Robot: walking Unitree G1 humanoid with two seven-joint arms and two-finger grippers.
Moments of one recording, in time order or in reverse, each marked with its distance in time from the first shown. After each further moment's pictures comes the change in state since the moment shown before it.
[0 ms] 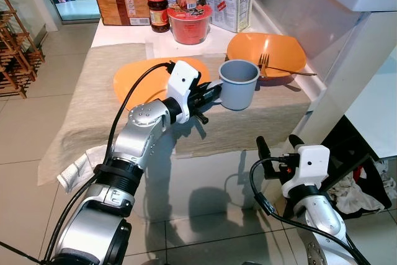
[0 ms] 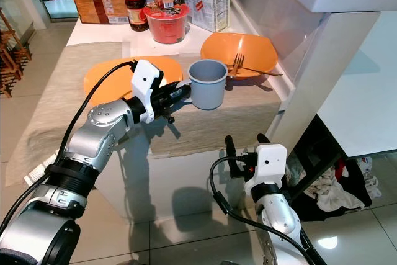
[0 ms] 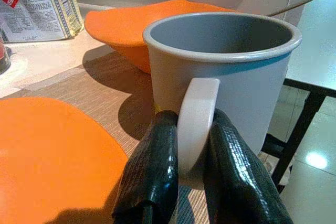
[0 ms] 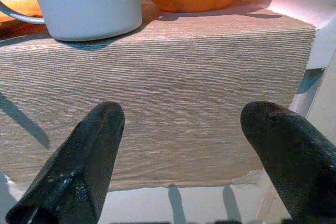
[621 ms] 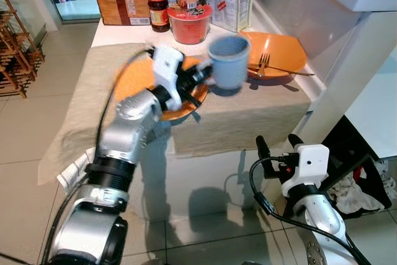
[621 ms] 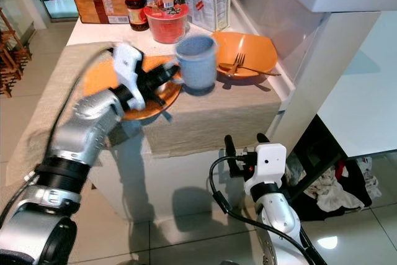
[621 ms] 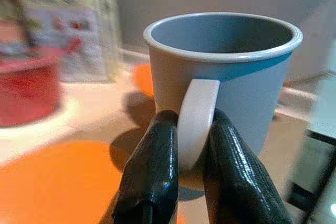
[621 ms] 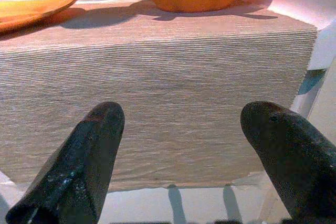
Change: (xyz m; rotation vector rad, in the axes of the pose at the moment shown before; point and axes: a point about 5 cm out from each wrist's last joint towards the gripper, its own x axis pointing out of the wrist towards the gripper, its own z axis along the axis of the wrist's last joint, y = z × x) left arm -0.020 0.026 0.034 -0.030 -0.154 0.142; right arm 0.003 0.000 0.000 -0.001 -0.002 0.007
